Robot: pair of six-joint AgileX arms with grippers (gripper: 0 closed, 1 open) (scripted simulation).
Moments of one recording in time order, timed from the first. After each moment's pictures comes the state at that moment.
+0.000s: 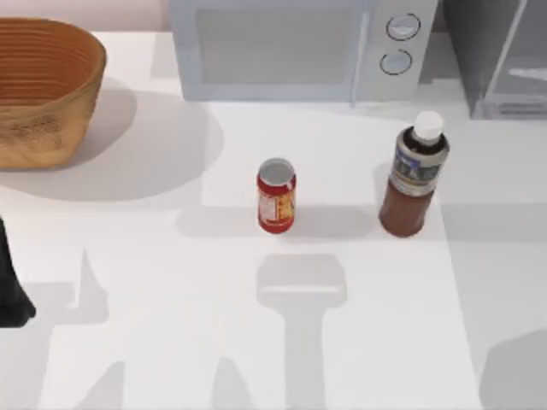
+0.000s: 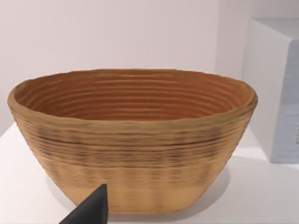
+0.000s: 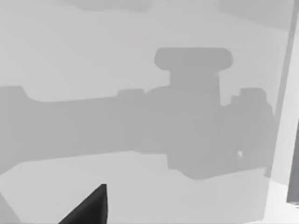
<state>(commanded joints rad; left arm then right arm) 0.00 0.00 0.00 0.00 0.00 0.00 -1.19 1.10 1.14 -1.44 -0.68 -1.43</state>
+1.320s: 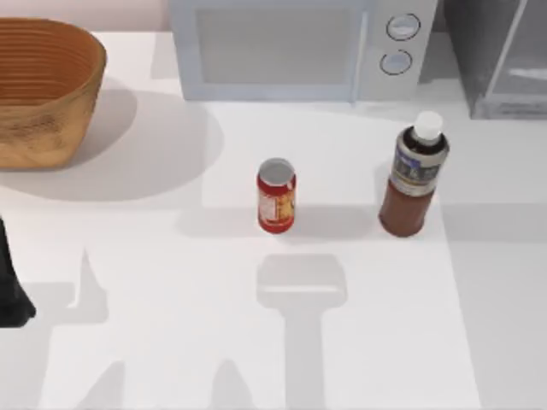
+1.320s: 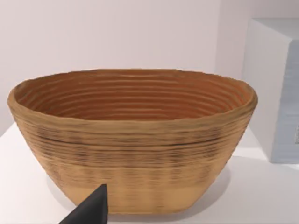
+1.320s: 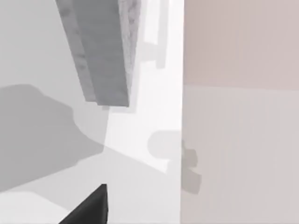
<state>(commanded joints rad) 0.00 0.00 0.00 0.00 0.00 0.00 -1.71 1.83 1.34 -1.36 -0.92 -1.90</state>
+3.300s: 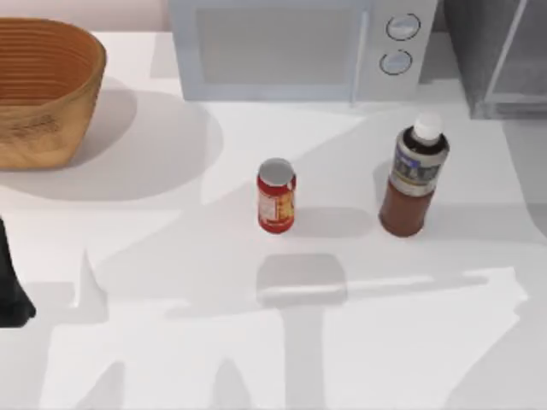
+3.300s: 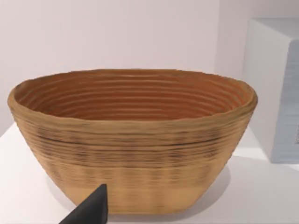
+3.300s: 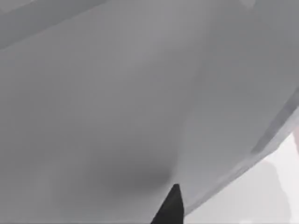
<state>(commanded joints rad) 0.00 0.00 0.00 0.00 0.00 0.00 -0.49 1.75 1.16 -0.13 -0.42 -0.35</state>
